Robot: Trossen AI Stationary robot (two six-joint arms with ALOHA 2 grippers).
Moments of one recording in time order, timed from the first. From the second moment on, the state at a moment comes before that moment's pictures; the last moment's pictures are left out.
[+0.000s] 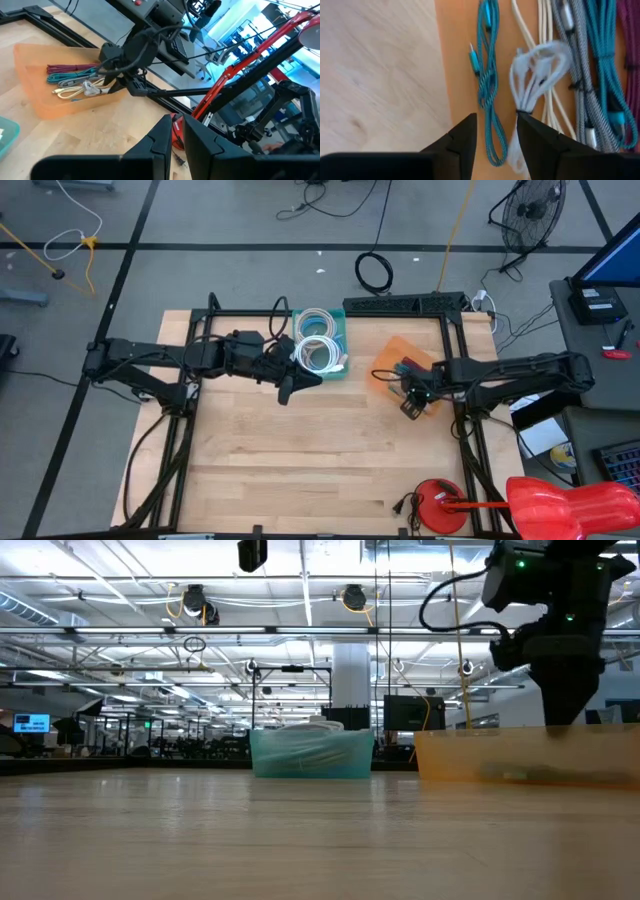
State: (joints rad) left arm 0.02 1.31 1.14 -0.05 0.13 -0.63; right arm -0.07 1.06 0.64 -0.93 0.06 0.70
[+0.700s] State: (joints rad) left arm 0.01 1.31 1.14 -0.05 0.13 -0.61; right arm -0.04 1.14 0.88 -0.75 -0.03 0.66
